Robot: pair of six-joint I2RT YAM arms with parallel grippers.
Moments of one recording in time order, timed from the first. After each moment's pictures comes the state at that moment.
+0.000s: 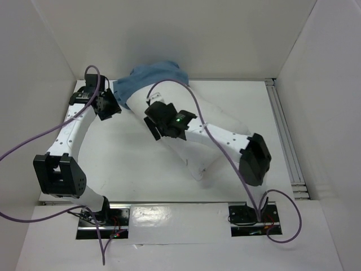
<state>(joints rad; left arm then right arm) -0.03 1.54 1.47 -0.83 -0.07 -0.53 0.96 1.85 1.72 -0.67 0.44 0.23</state>
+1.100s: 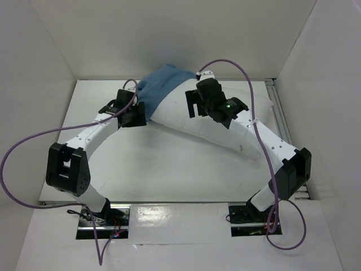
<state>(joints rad) -0.25 1.59 1.24 -0.51 -0.04 -0.35 0.62 1.54 1.51 -0.62 0.35 0.20</state>
